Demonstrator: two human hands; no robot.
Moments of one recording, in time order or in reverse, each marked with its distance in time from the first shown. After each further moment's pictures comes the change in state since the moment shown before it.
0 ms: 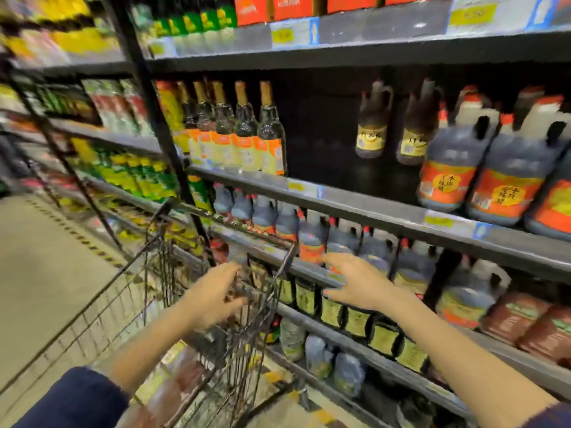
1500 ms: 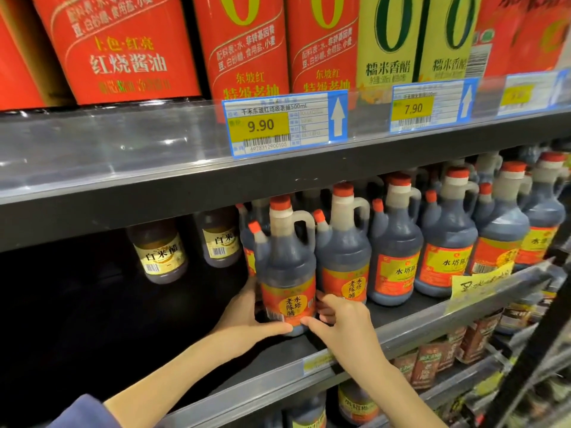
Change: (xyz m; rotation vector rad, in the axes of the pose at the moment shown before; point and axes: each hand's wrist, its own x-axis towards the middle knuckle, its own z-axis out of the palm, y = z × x) left_hand 0.343 0.275 -0.037 -0.742 -0.265 0.803; right_hand 0.019 0.185 -0.064 0.160 1.080 0.834
